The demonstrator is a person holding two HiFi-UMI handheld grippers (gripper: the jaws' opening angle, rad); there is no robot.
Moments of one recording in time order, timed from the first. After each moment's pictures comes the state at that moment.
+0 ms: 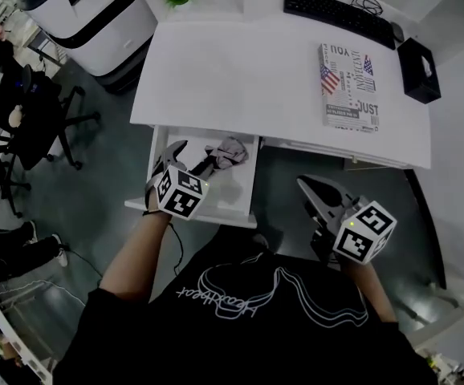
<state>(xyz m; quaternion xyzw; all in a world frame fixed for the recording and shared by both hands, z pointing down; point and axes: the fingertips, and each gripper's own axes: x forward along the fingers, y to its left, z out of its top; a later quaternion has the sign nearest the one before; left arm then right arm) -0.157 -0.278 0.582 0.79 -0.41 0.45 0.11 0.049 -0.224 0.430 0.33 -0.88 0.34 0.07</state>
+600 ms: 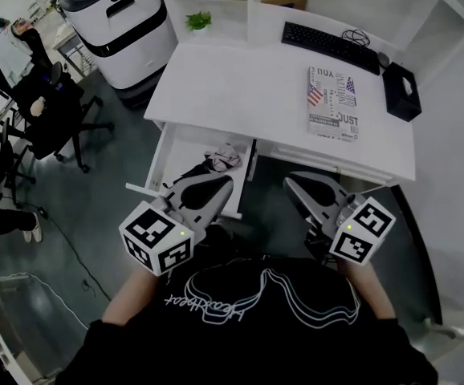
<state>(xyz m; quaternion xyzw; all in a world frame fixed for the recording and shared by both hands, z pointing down) -0.034 -0.142 0.343 0.91 -0.38 0.06 0.19 0.058 -0.159 0.335 0.23 -0.95 0.22 0.01</state>
